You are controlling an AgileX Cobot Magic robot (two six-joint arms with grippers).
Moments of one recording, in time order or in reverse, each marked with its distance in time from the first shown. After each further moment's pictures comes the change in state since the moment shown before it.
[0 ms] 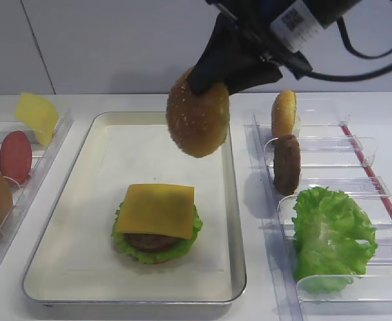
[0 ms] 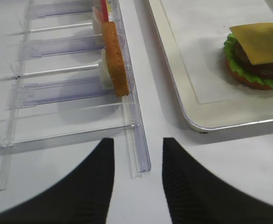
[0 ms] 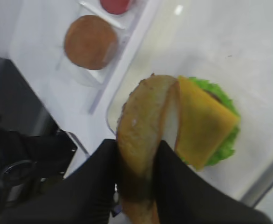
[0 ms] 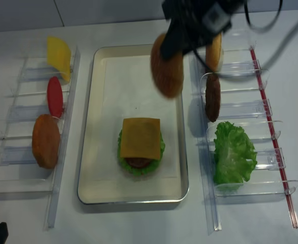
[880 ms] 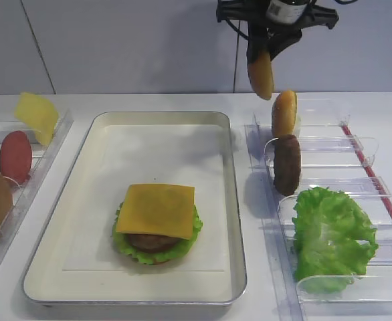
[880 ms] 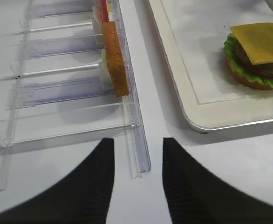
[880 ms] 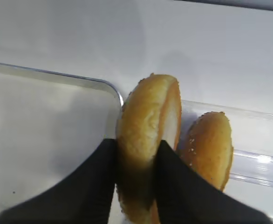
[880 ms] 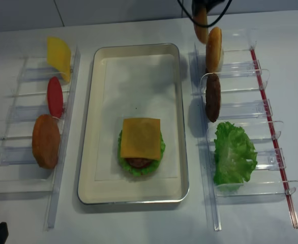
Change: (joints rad) left arm 0.000 0.000 0.000 0.000 0.000 0.000; right arm 0.000 0.441 -0.626 -0.762 0.010 0.540
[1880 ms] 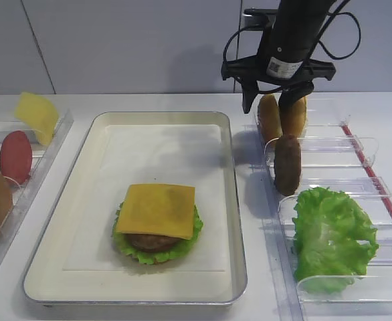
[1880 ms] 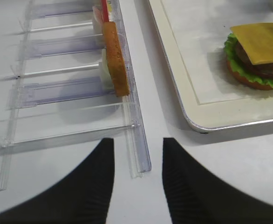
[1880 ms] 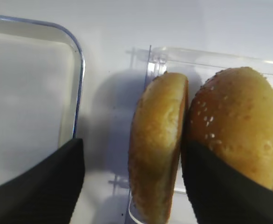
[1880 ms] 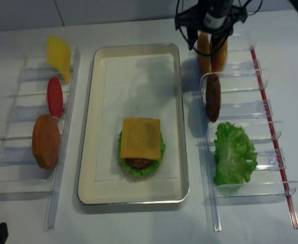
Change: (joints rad) left arm 0.000 0.000 0.000 0.000 0.000 0.000; right arm -0.005 -0.005 0.259 -0.005 -0.123 0.000
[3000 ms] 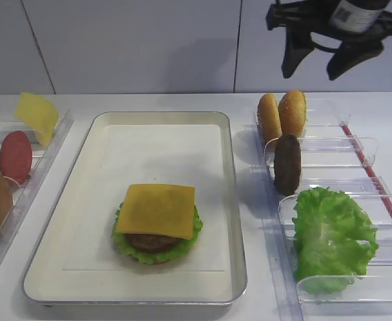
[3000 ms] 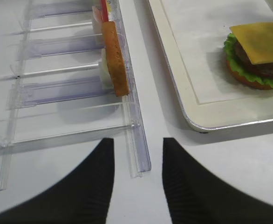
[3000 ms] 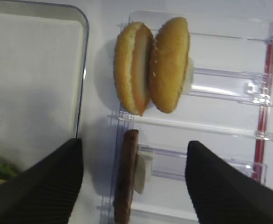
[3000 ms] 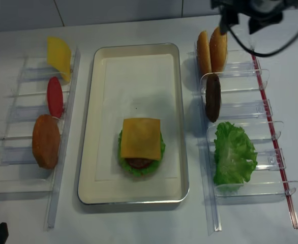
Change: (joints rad) left arm -0.001 0.000 0.000 0.000 0.000 0.000; right arm -0.053 -0.376 0.232 0.039 0.044 -0.030
